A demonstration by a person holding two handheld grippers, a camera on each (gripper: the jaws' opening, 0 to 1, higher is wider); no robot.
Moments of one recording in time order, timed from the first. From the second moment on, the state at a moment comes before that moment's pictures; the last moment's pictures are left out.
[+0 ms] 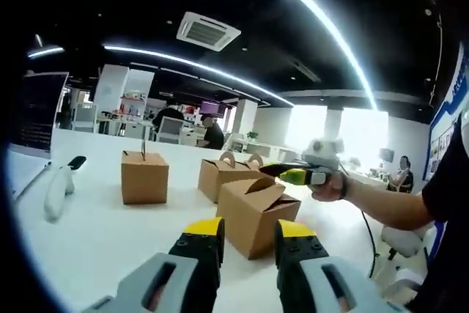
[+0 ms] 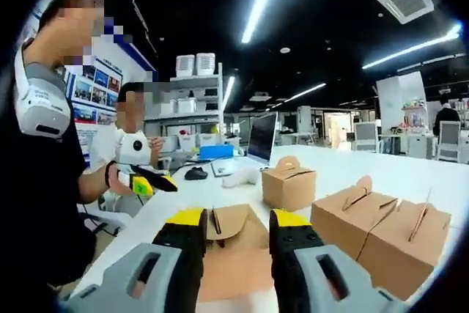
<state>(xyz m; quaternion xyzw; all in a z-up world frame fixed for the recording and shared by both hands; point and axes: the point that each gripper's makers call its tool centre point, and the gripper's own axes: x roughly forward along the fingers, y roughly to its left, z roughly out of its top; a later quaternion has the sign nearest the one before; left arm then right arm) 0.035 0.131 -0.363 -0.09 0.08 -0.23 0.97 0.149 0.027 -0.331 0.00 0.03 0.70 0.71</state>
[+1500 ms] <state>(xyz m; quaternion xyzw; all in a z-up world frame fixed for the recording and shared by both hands) 0.053 0.102 -0.361 -0.07 0.09 -0.27 0.95 0.085 -0.026 -0.341 -0.01 0.02 0.48 0.88</state>
